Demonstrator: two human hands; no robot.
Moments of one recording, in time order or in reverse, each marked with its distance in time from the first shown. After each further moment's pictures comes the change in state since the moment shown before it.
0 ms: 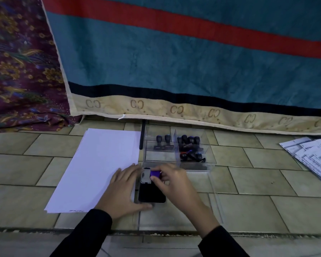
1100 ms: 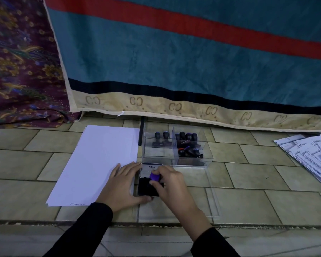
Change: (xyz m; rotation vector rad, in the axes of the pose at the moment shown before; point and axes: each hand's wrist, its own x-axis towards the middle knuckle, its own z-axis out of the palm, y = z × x) left_hand -0.002 0.001 0.004 -0.028 0.031 0.004; right_hand -0.020 -0.004 0.015 -0.085 0.053 0.041
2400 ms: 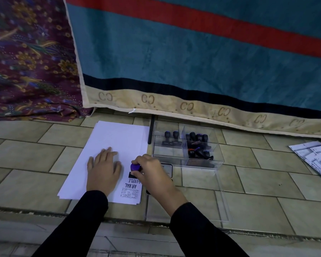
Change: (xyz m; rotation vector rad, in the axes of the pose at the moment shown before) left_hand 0.004 -0.046 -0.029 0.149 0.294 -0.474; right_hand 0.052 -0.028 0.055 -0.035 -0.217 -0.074
